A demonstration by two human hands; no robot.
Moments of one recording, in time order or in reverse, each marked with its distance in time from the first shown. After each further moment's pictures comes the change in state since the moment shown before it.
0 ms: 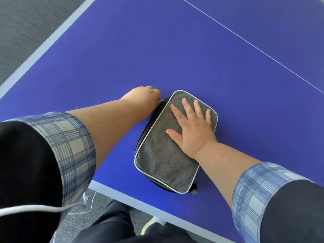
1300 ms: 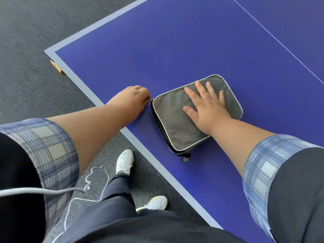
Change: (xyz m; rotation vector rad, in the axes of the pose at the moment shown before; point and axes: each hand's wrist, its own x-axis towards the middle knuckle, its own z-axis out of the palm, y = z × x) left_hand -0.183 0.000 0.065 -0.319 0.329 -0.394; right_hand 0.002 -0.007 0.004 -0.050 0.048 -0.358
